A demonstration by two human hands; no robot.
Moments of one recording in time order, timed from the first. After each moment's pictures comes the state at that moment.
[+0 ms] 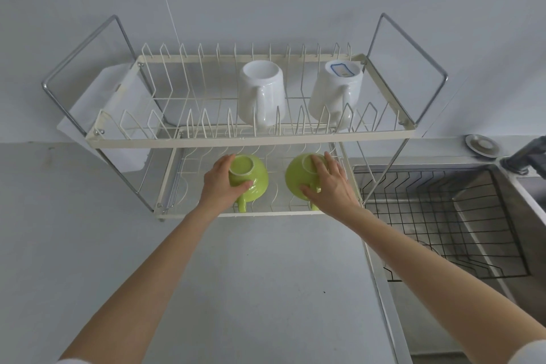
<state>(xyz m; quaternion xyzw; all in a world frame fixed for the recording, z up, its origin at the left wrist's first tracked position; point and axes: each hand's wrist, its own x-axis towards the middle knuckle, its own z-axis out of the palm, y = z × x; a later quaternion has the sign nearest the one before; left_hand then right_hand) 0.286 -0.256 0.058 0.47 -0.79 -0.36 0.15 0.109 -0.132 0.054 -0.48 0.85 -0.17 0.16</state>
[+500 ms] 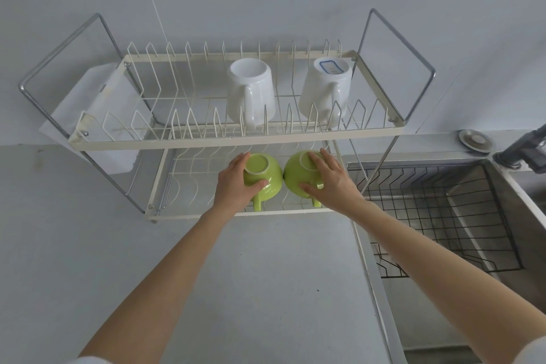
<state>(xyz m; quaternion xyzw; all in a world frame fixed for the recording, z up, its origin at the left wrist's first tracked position) 0.254 -0.238 0.054 0.45 -0.81 -0.35 0.15 0.088 -0.126 0.053 -0.50 0.83 -0.20 0.17</state>
